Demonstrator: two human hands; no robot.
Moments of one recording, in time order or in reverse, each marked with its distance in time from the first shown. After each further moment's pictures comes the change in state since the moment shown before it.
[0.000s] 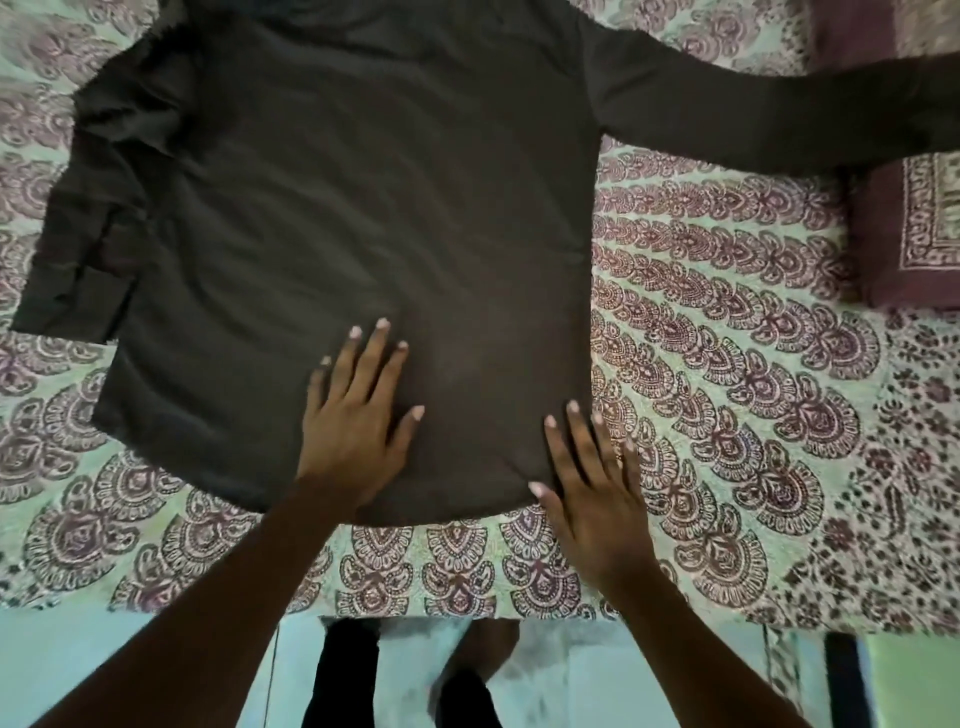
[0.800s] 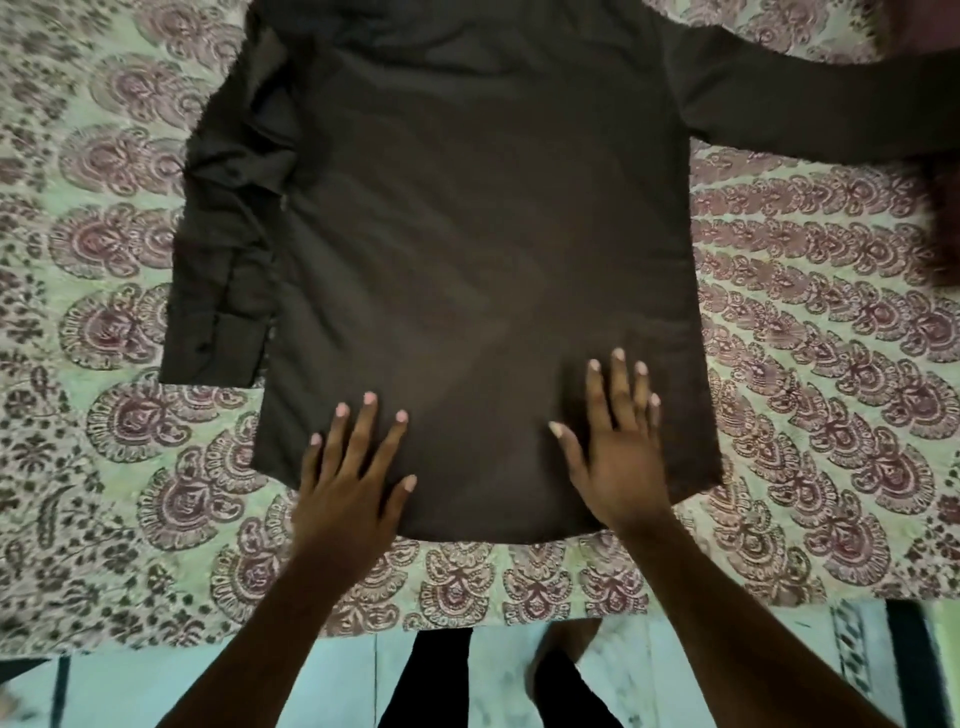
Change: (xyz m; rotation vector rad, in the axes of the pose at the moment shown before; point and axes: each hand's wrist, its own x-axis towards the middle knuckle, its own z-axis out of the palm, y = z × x) left_hand -0.064 -0.164 -0.019 0.011 -0.125 0.004; right_hand 0.082 -0.146 -0.015 0.066 0.129 0.178
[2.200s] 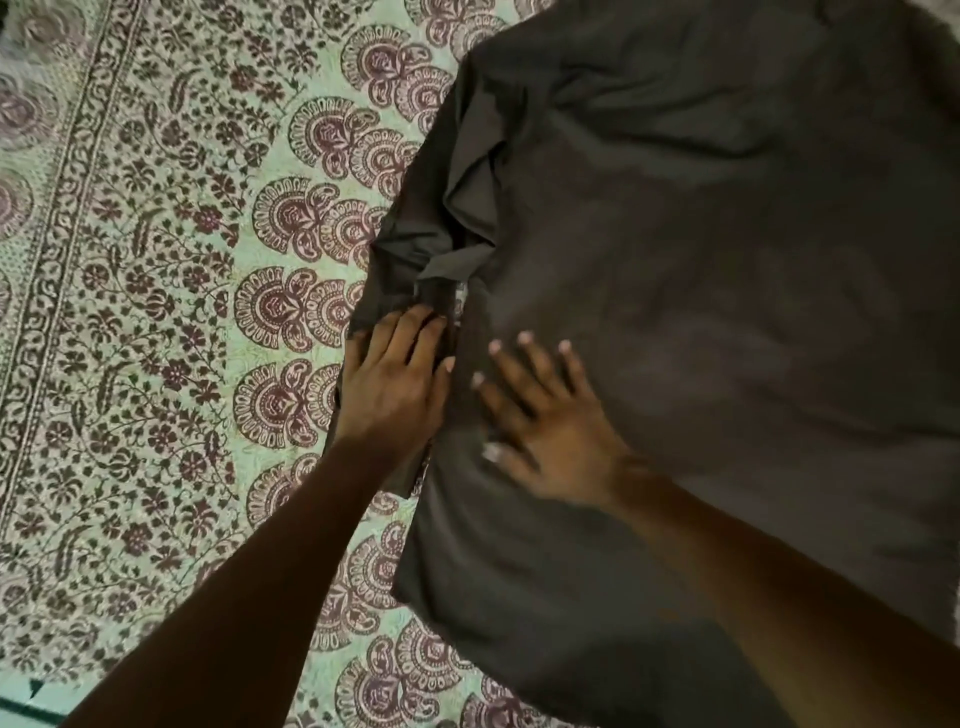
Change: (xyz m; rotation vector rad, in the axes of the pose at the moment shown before) left_hand 0.203 -0.143 -0.096 0.086 0.341 -0.071; right_hand 0.211 -0.207 0.034 -0.092 -0.025 -0.874
